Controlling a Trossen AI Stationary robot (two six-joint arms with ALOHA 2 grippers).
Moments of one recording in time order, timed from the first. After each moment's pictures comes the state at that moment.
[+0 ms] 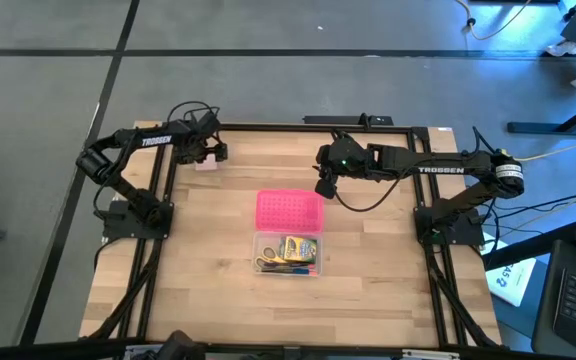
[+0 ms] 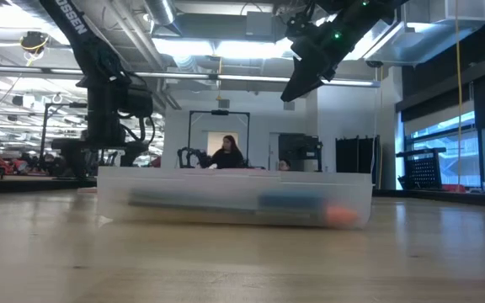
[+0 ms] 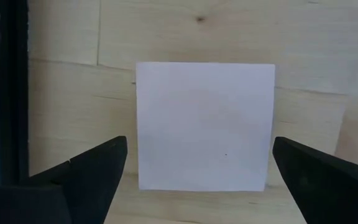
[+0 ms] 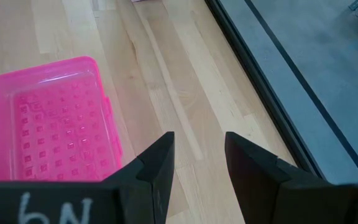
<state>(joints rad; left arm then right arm) 0.93 1.52 0.77 -0.63 -0.15 -0.78 -0.19 1.46 1.10 -0.38 0.29 -0.03</state>
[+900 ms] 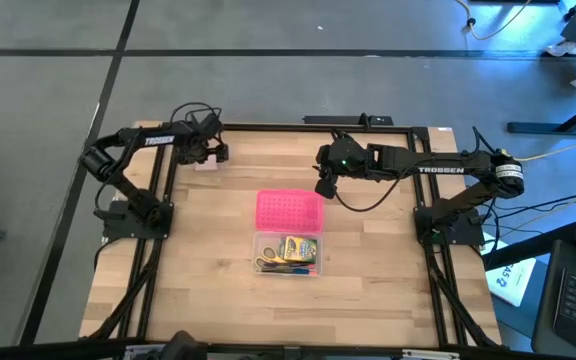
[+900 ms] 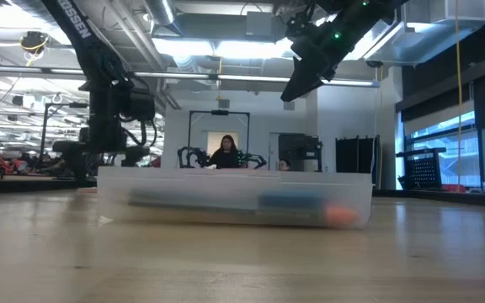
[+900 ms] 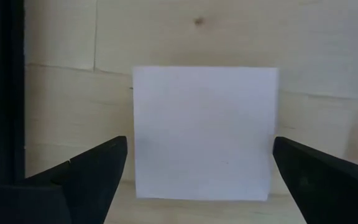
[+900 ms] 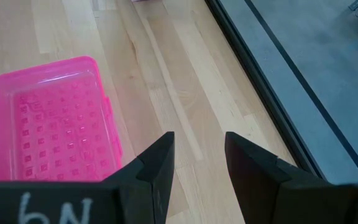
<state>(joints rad) 0.92 1.55 0.77 -0.61 -0.18 -0.78 -0.19 1.46 1.10 -0.38 0.29 -0.03</state>
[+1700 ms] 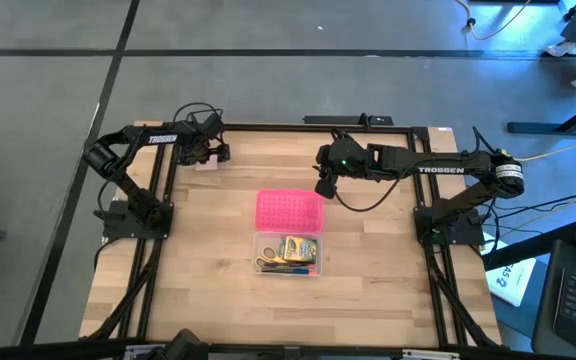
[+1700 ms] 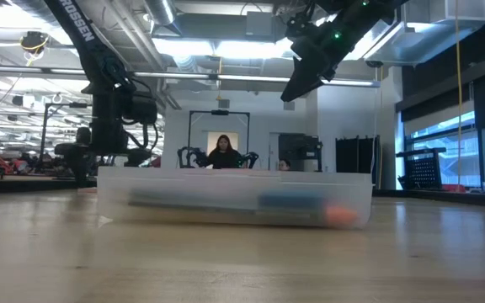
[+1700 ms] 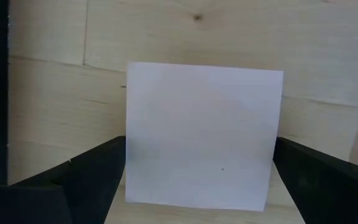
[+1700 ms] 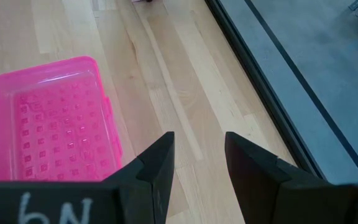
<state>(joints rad) 0.92 1.62 0.77 -0.59 -0.17 -0.83 -0.19 1.46 1.10 -0.38 0.29 -0.03</state>
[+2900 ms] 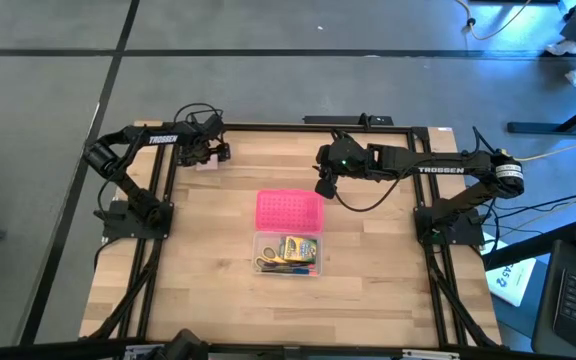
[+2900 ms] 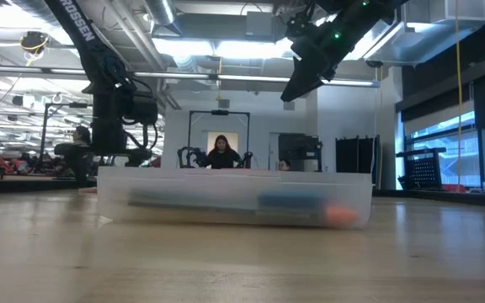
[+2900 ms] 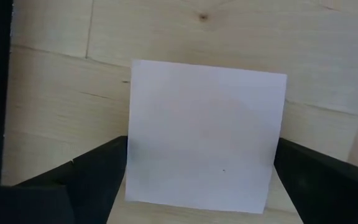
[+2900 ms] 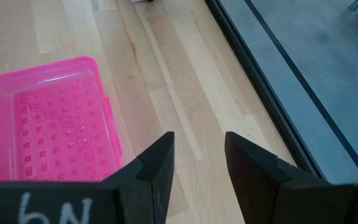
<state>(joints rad) 0.92 1.62 0.77 -0.59 -0.19 -0.89 -0.19 1.46 1.10 -0.38 0.29 -0.03</state>
